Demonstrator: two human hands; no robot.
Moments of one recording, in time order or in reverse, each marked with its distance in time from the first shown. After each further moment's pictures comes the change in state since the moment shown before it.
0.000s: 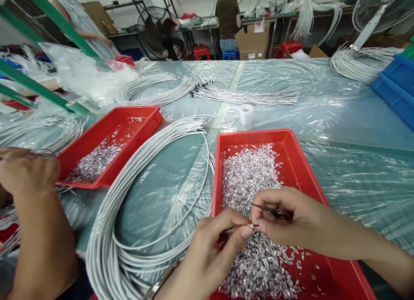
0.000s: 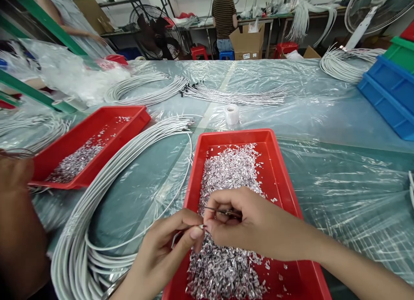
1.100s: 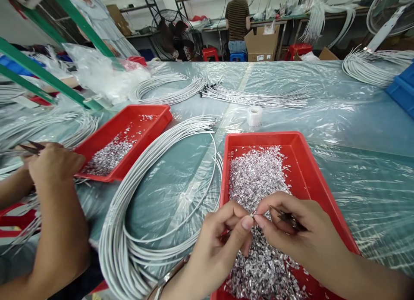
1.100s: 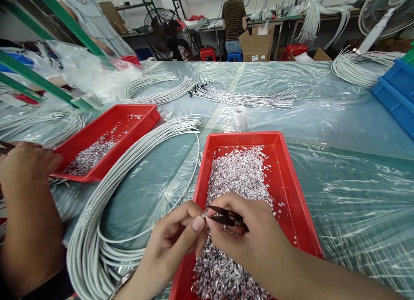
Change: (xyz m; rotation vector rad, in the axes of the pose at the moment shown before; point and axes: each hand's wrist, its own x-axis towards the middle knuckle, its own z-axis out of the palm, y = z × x) left_hand -0.003 -0.001 0.001 -0.371 0.004 -0.198; right_hand 0.010 0.011 0.035 -0.316 0.509 -0.320
